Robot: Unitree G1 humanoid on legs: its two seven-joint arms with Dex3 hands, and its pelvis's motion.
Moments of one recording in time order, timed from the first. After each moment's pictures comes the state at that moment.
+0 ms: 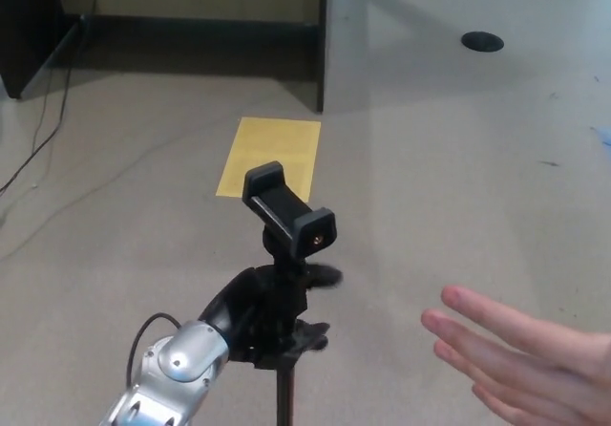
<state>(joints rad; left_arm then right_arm) -0.53 0.16 -0.23 0.67 0.08 -0.05 -0.24 -0.19 -0.50 0.23 1.10 -0.35 -0.32 -0.01</state>
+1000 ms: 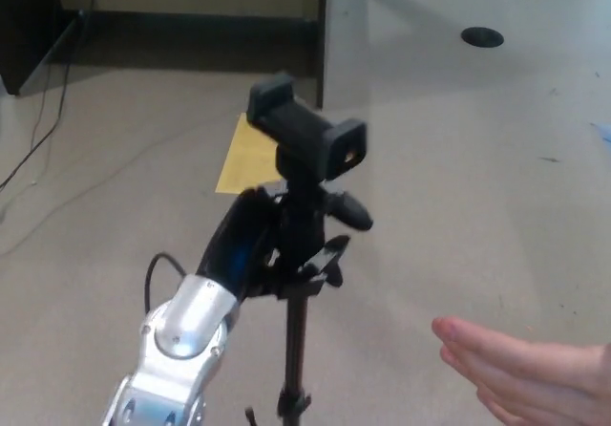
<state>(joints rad) -0.45 0.08 -0.15 0.13 0.05 -0.01 -0.19 -0.18 -0.50 0.24 1.09 -0.35 -0.31 -0.01</state>
